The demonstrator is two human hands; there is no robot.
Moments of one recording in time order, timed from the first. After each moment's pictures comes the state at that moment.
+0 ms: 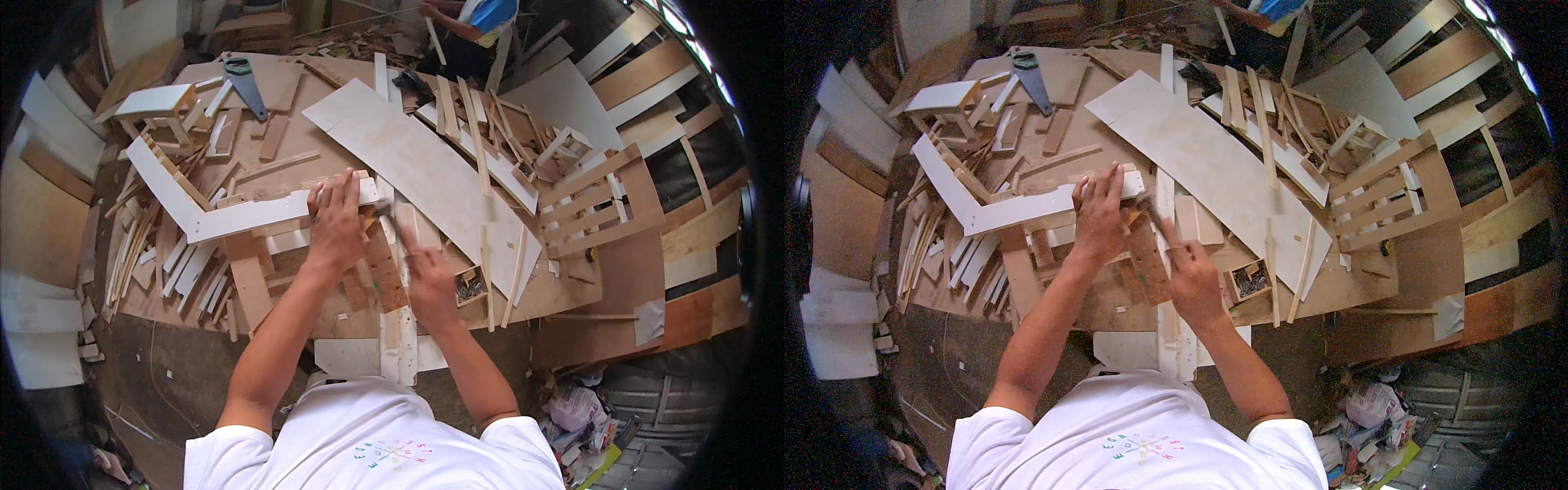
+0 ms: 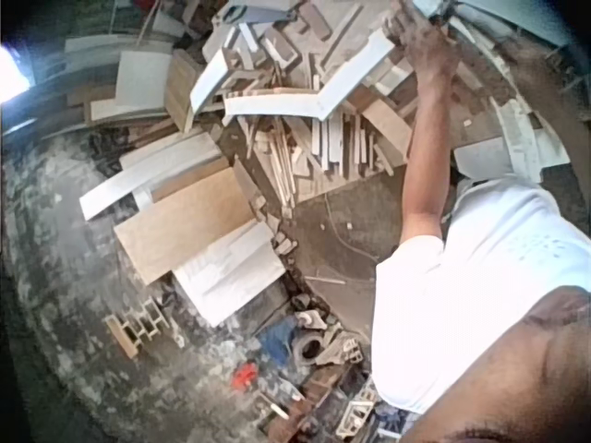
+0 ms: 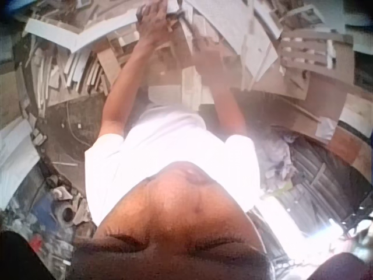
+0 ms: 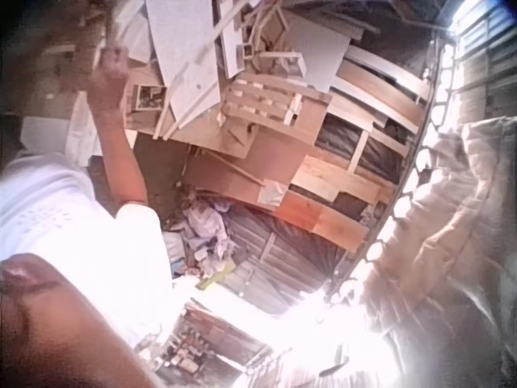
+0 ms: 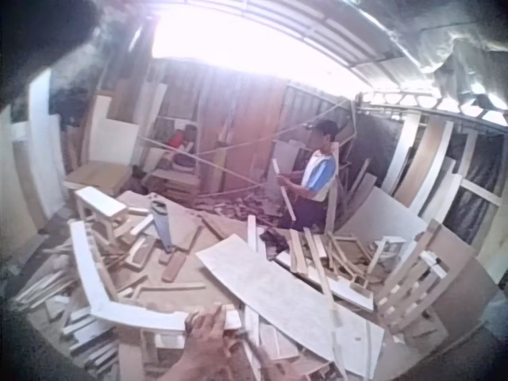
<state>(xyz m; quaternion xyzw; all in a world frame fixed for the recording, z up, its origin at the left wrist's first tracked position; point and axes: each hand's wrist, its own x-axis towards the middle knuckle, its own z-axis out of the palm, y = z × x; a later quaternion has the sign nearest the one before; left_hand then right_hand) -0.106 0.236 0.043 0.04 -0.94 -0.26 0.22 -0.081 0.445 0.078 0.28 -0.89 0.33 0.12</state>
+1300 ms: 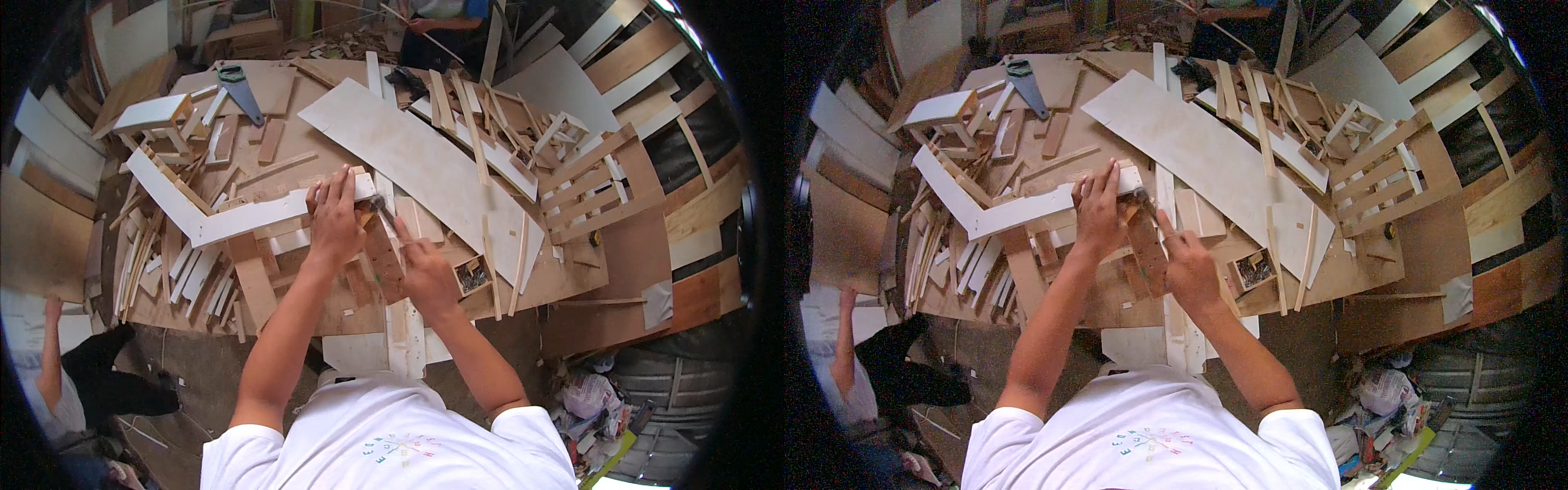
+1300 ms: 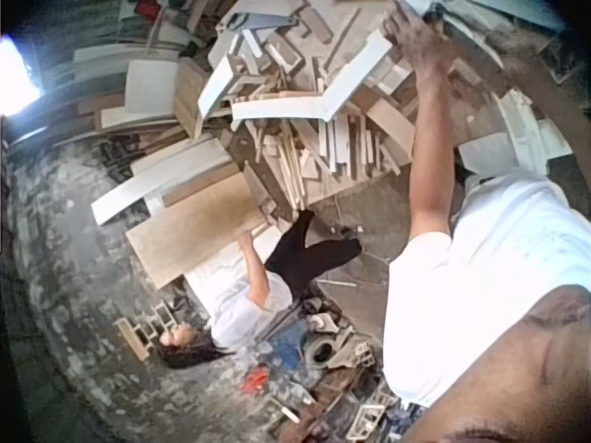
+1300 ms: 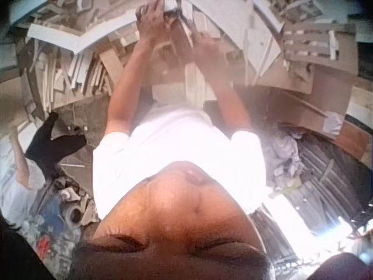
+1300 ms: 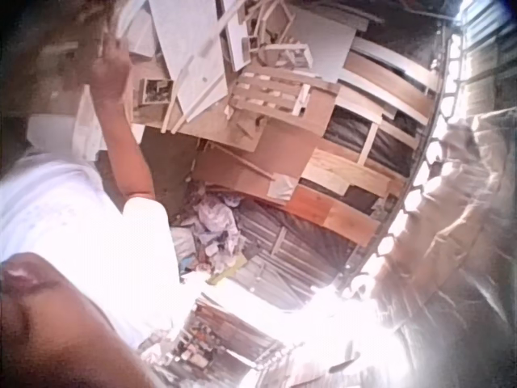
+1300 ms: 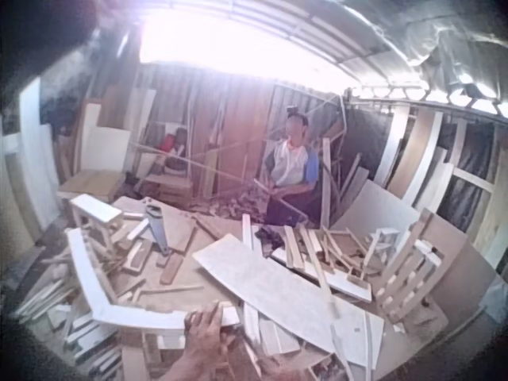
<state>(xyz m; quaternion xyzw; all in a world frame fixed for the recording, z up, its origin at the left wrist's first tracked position) -0.106 0.234 0.034 0.02 -0.93 -0.27 0.24 -0.076 0.438 0.080 0.27 -0.90 0.32 0.12</state>
